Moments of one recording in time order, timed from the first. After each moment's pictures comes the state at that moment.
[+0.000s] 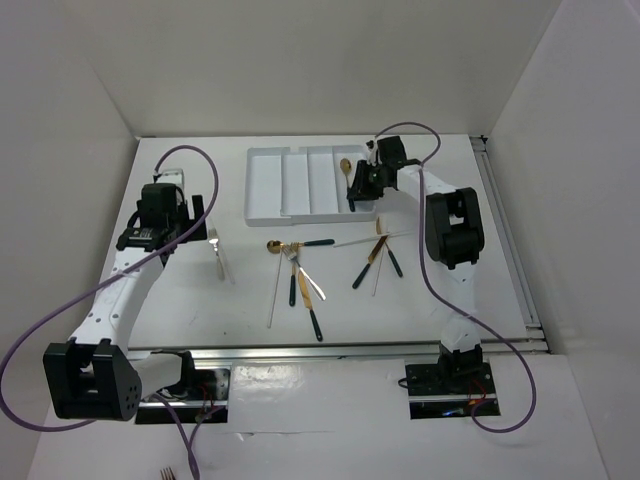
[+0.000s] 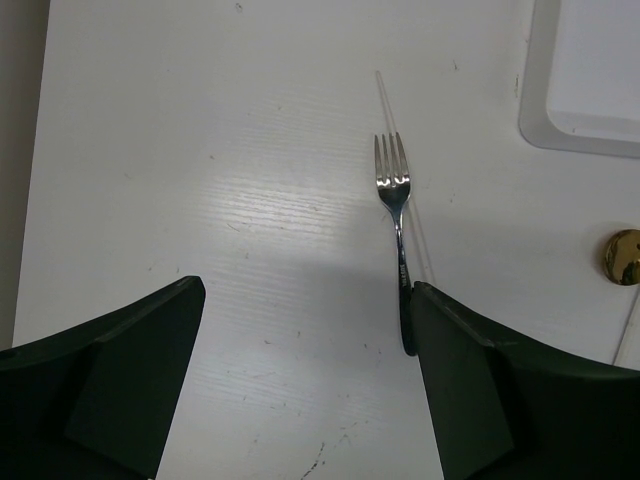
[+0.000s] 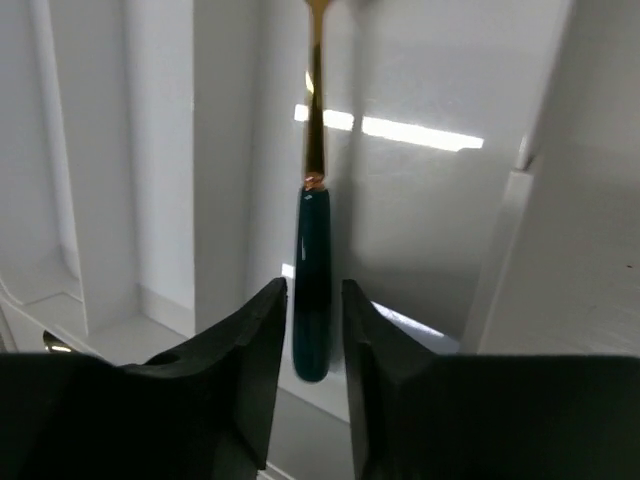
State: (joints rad) left arm 0.00 1.16 0.94 -0.49 -0.21 -0.08; right arm 0.21 2.30 1.78 -0.36 -0.39 0.34
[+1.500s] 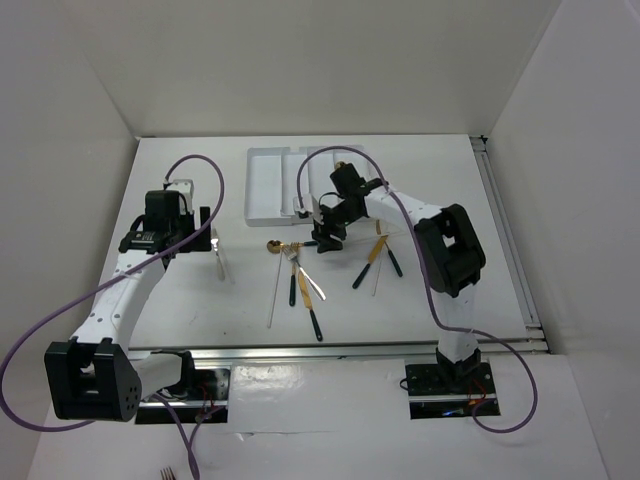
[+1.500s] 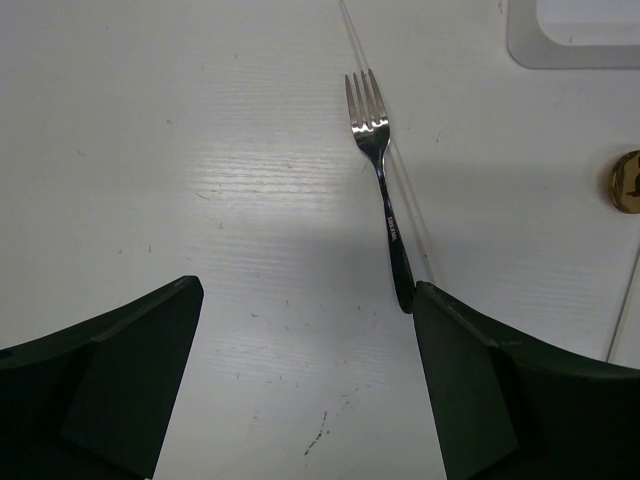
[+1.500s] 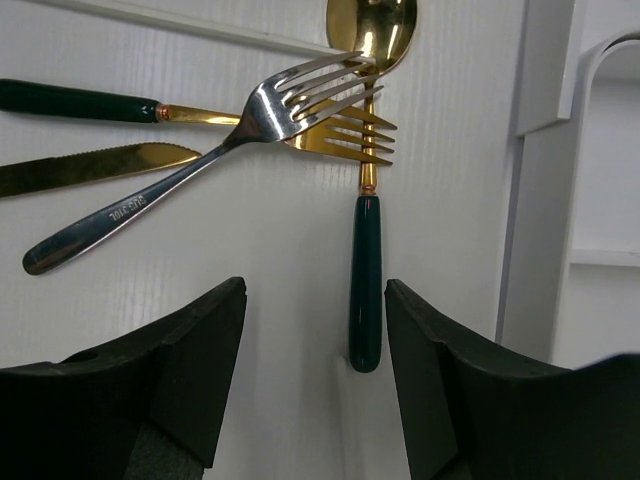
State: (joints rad) left arm 0.00 1.16 0.90 -0.53 -0.12 -0.03; right arm 0.52 2.02 1.51 -0.60 -0.70 -0.99
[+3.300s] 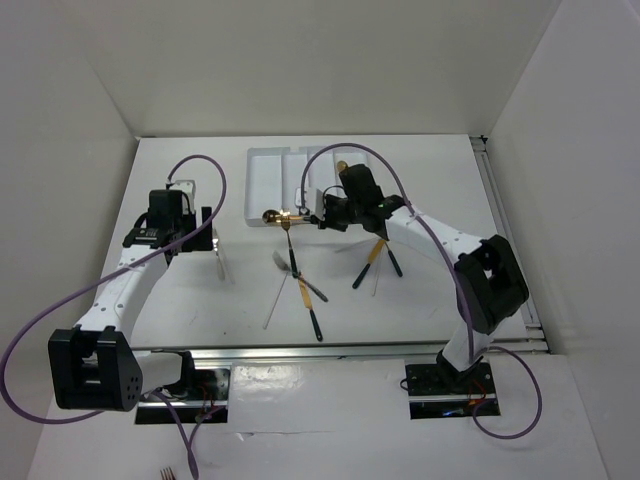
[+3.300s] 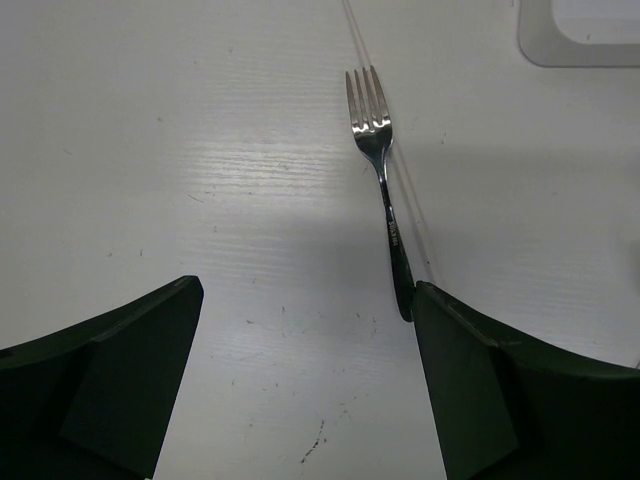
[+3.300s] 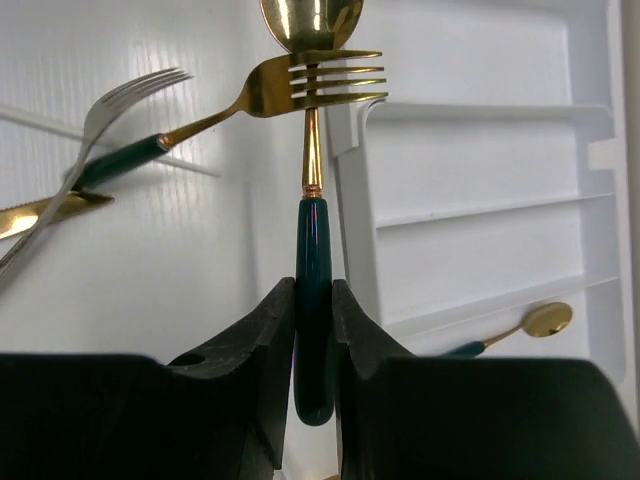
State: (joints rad) left arm 0.00 1.21 0.90 -0.51 -0.13 -0.04; right arm 0.58 1.71 1.24 -0.23 -0.44 -0.88
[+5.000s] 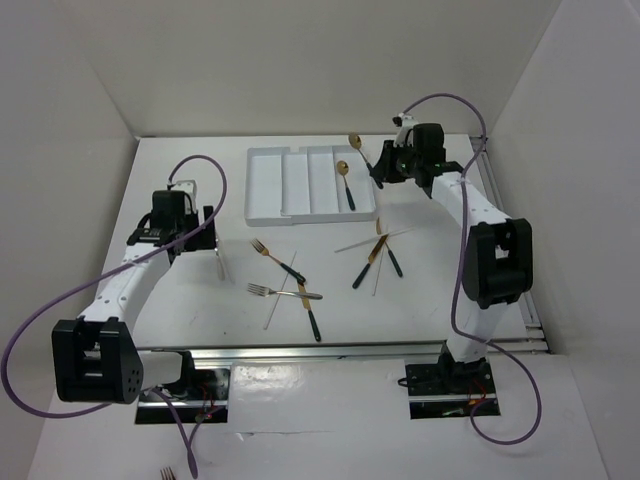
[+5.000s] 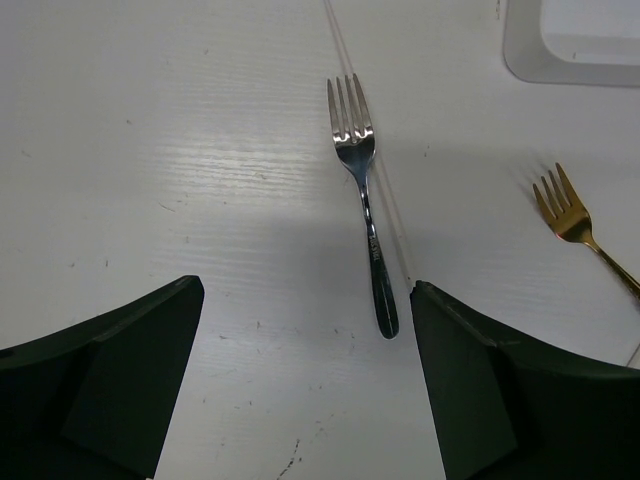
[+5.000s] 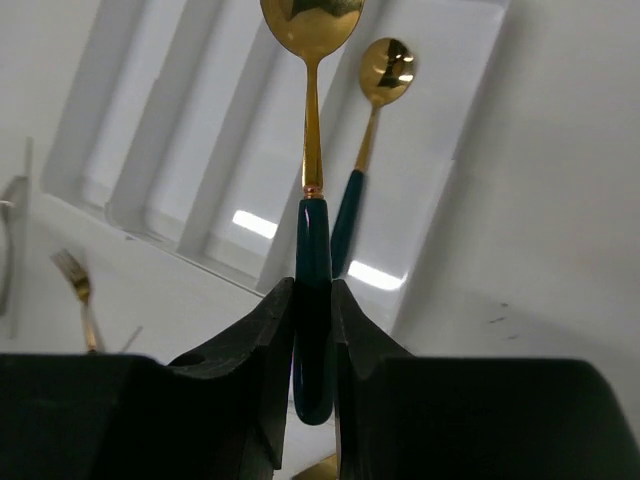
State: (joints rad) left arm 0.00 1.23 0.87 -0.45 -0.10 -0.09; right arm 0.17 1.78 1.40 -0.16 -0.35 0.09
